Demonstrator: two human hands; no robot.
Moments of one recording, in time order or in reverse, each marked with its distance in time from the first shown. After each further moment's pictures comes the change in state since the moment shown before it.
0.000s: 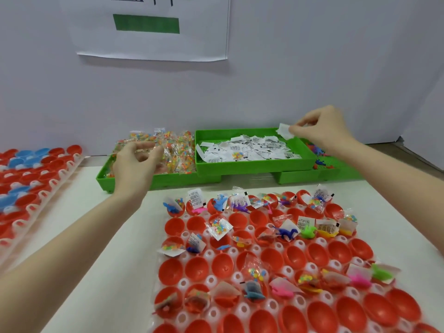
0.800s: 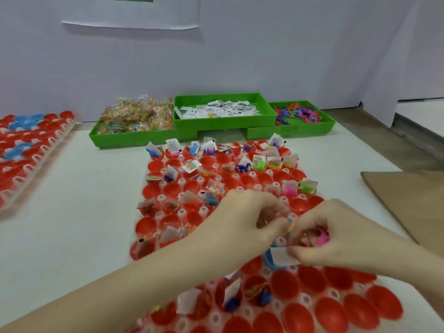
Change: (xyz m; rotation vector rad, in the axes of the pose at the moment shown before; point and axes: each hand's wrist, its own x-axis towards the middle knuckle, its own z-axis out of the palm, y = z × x) left_hand -0.241 0.087 0.027 0.311 -0.952 0.328; right_hand -0.260 -0.033 -0.095 0.067 -0.717 -0.143
